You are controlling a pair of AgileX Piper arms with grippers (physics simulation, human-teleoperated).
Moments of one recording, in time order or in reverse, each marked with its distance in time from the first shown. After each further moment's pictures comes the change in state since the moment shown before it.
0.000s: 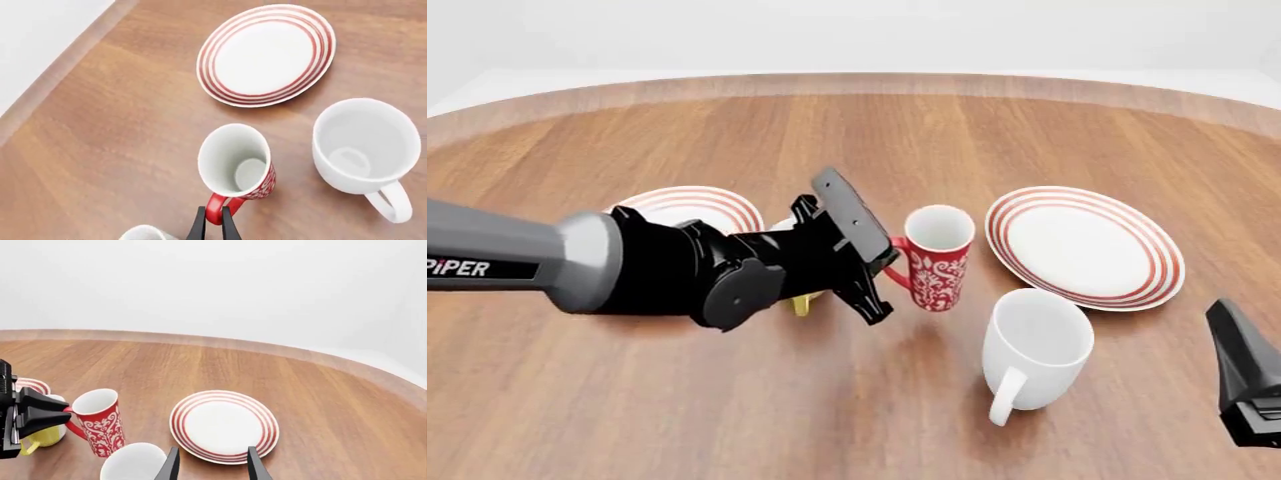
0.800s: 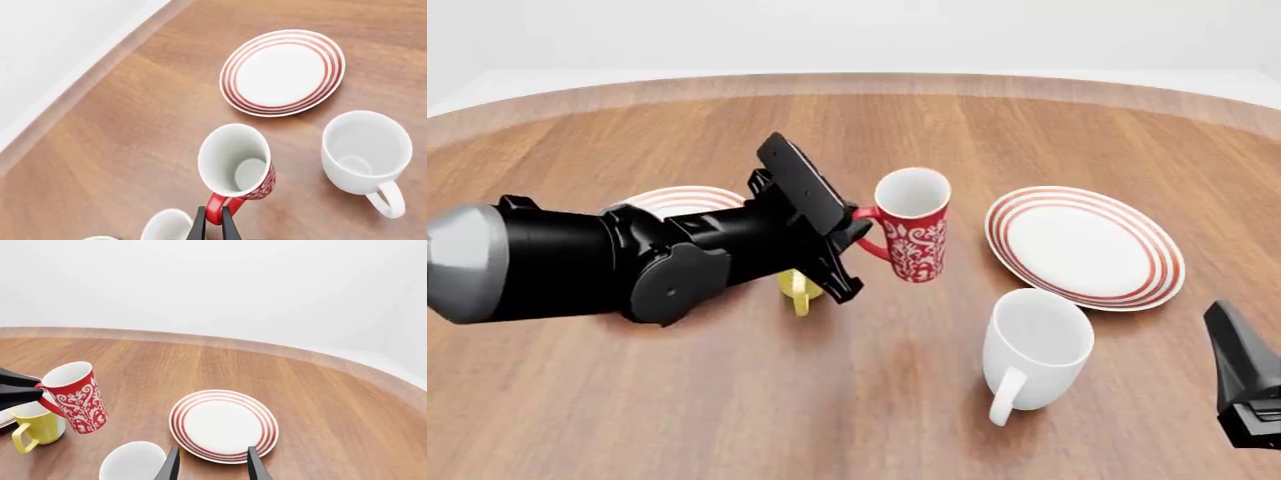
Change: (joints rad) left arm 0.038 -0.175 0.084 0.003 -0.021; right arm 0.002 0.000 0.007 -0.005 -0.010
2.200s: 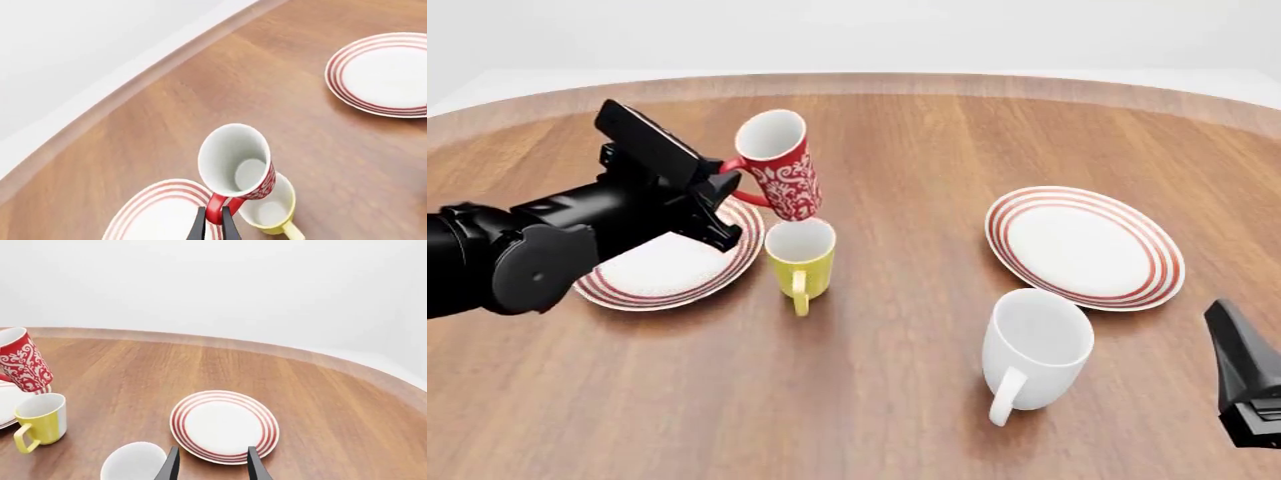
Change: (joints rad) left arm 0.314 -0.187 0.158 -0.073 -0.005; right arm 0.004 0.000 -0.009 0.008 0.000
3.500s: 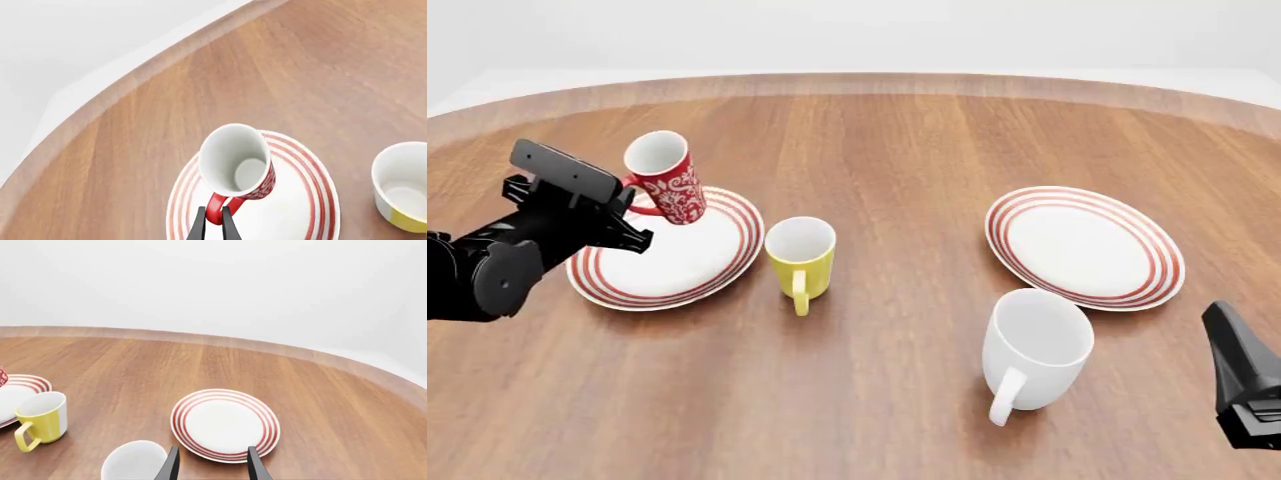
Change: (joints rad) left arm 0.363 0.170 0.074 -0.224 0.068; right arm 0.002 0.002 0.007 -0.003 0.002
